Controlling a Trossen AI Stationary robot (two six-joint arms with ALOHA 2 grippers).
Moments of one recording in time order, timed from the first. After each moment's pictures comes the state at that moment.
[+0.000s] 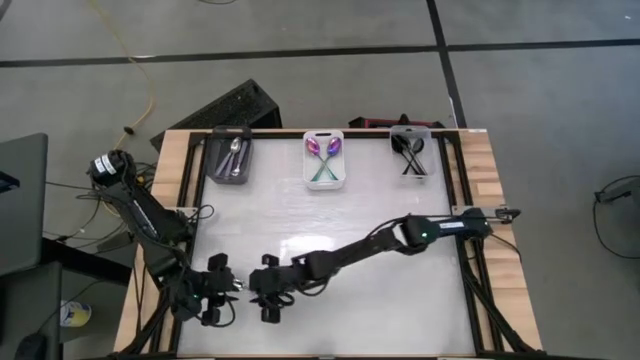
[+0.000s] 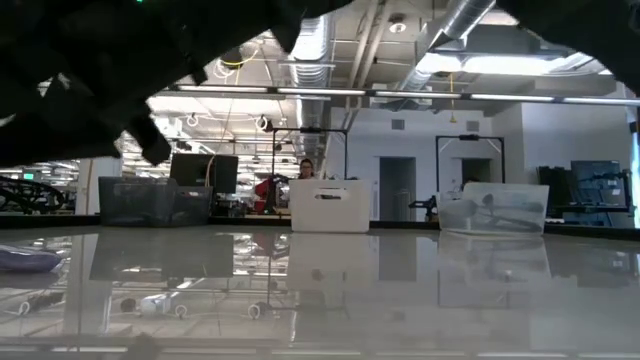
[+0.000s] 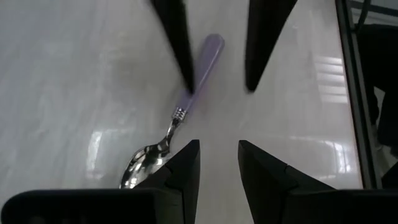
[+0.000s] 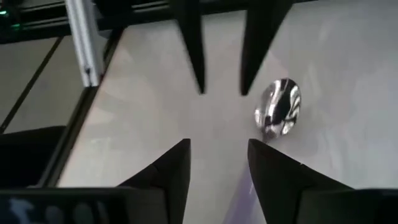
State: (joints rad) left arm -1.01 1.23 0.60 -0.31 -0.46 -1.00; right arm 0.30 2.60 2.26 -0.24 0.02 0.30
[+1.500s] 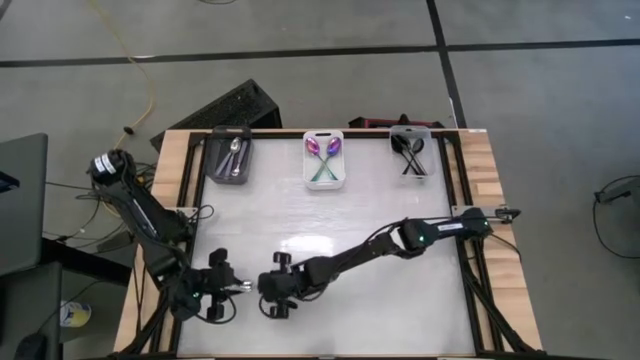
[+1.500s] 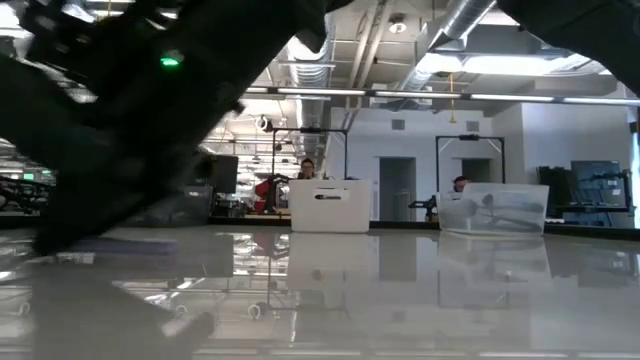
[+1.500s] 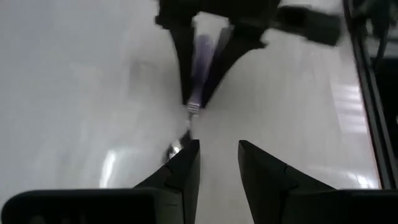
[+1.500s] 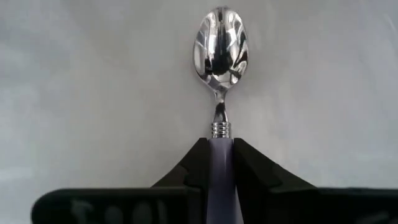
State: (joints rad) left arm -1.01 1.22 0.60 -0.32 -0.60 -1.01; right arm 0.32 2.66 2.30 -0.51 0.25 0.24
